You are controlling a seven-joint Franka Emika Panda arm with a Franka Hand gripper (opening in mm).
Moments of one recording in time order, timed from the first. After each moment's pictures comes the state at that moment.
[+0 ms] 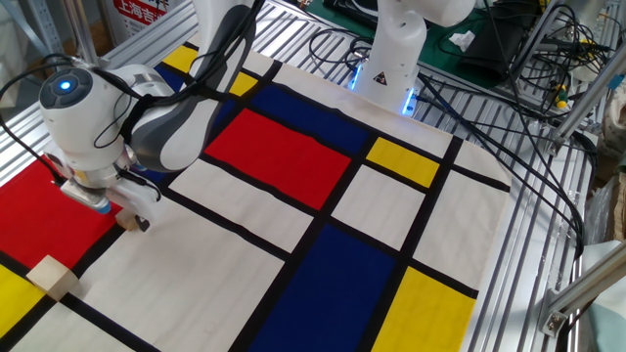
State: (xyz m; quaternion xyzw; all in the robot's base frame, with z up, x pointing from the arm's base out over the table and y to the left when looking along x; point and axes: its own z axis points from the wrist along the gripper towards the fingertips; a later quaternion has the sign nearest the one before) arm 0.630 -0.259 0.067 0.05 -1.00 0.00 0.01
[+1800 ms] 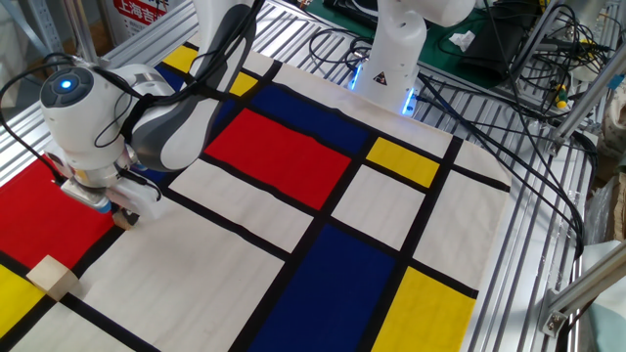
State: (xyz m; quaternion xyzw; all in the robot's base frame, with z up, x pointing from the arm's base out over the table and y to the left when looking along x) arm 0.629 -0.259 0.066 0.05 -1.00 0.00 0.01
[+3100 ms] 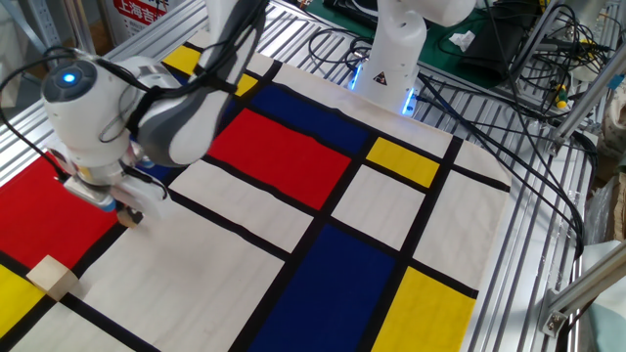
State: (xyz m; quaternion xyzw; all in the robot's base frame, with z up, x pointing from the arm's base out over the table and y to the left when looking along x) arm 0.629 -0.234 0.091 0.04 -1.00 0.01 0.01
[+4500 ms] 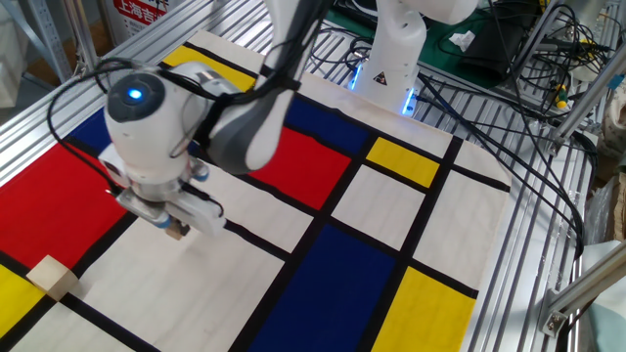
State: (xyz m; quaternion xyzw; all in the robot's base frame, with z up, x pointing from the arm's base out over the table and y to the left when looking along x) arm 0.611 -0.135 0.110 0.02 -1.00 0.02 0.02
